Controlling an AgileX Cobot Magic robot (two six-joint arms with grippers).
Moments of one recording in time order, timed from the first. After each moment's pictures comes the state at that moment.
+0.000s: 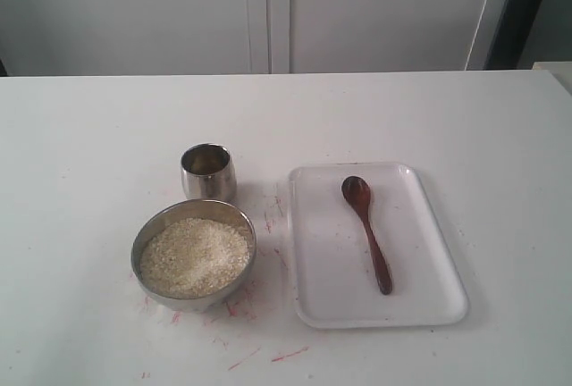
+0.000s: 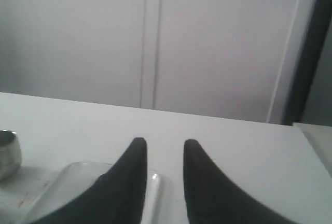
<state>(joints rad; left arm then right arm) 0.04 0.00 0.01 -0.06 -0.08 -0.05 0.03 0.12 -0.21 0.08 0.18 -0.09</state>
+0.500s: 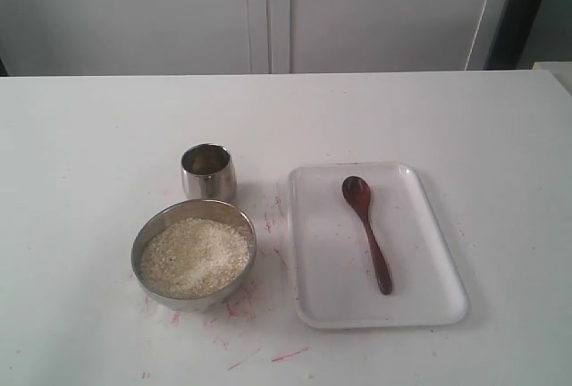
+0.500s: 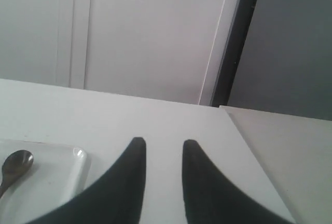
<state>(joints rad) 0.04 0.00 0.01 -0.06 -0.08 -0.05 -0.18 0.02 -0.01 0.08 0.05 -0.21</state>
